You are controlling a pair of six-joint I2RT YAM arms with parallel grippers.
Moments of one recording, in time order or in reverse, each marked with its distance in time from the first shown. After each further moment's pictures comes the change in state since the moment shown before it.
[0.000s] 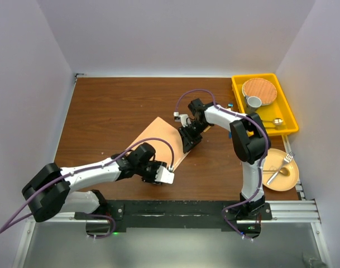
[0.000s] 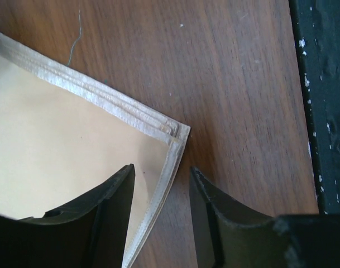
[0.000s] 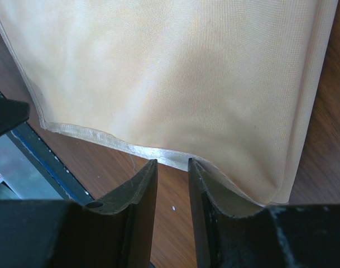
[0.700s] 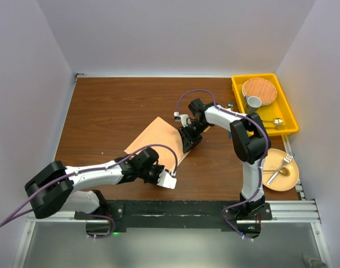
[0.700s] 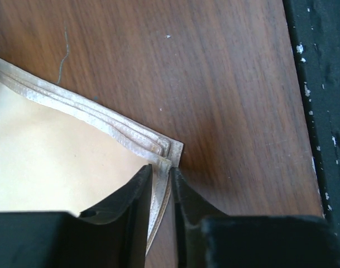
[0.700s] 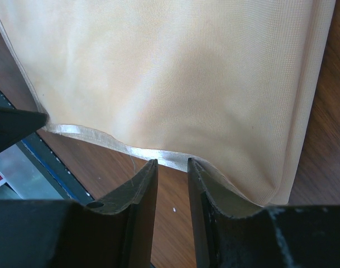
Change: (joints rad) left arm -0.085 0.029 -0.033 0.092 -0.072 0.006; right arm 0.000 0.000 -0.008 0.013 -0.005 0.009
